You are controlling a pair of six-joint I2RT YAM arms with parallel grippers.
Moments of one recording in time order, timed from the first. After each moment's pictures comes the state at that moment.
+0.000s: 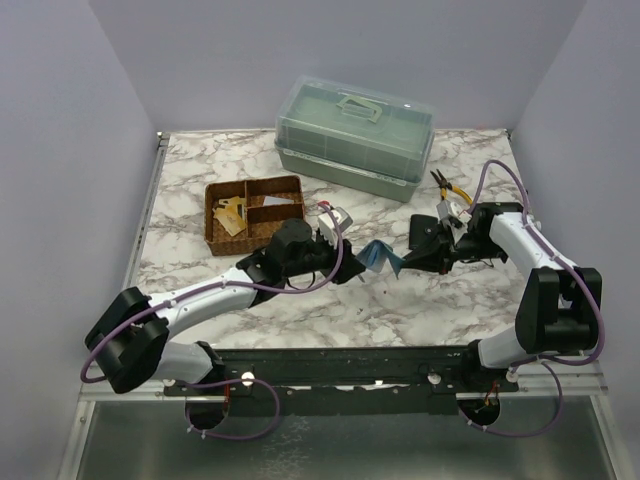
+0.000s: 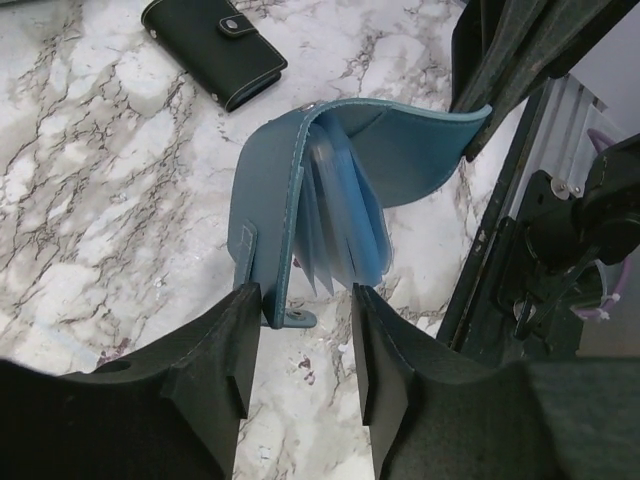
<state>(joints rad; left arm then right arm) -0.84 1.31 0.72 0.27 0.32 -0.29 0.00 1.48 1.00 -1.41 -1.51 -1.75</state>
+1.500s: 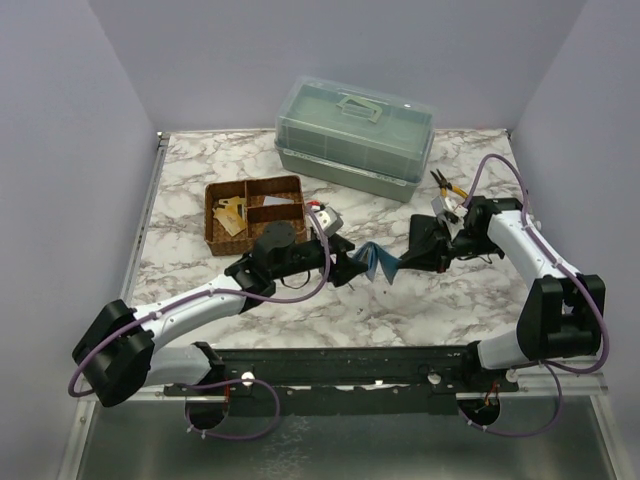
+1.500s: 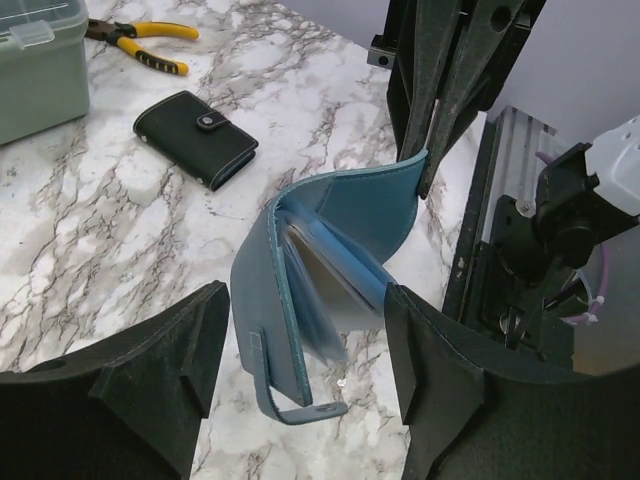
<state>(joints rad) -0.83 1.22 0.67 0.42 0.40 -0.22 0.07 1.45 1.05 -1.41 -1.52 -1.63</state>
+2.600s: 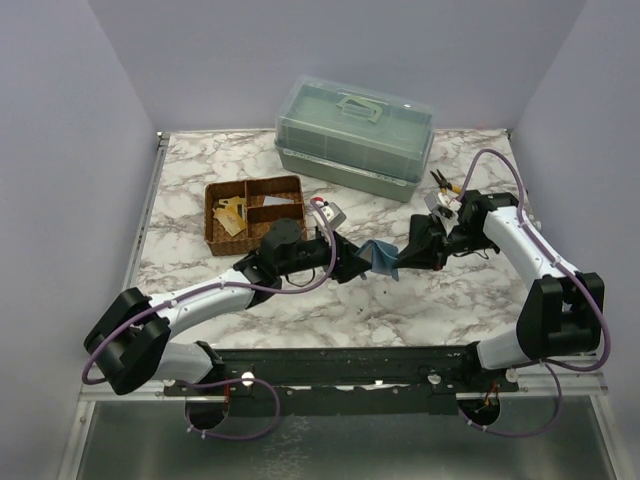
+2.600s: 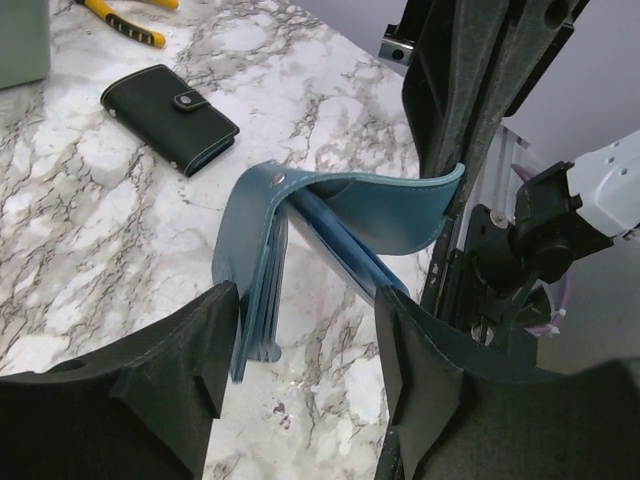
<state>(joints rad) -0.81 1.30 0.68 0.47 0.43 -0.33 0.12 1.45 1.09 -1.41 -1.52 -1.54</state>
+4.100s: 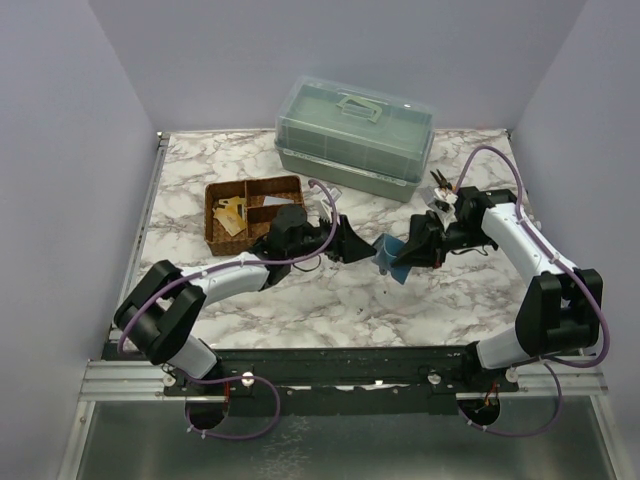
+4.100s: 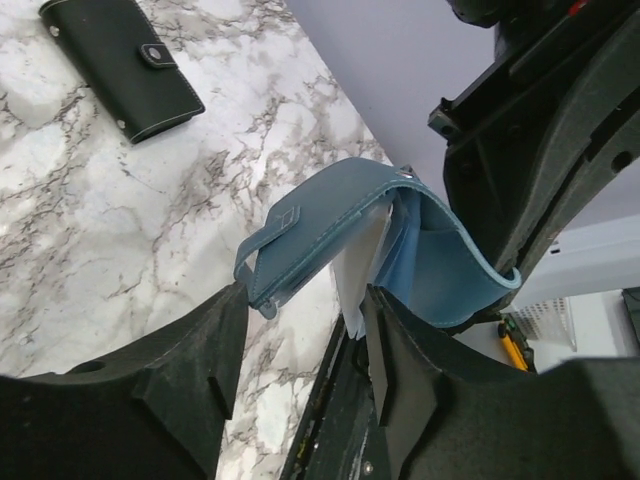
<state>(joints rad) -0.72 1.51 0.76 0.61 0.55 -0.76 0.13 1.48 1.13 -1.41 -1.52 -1.46</state>
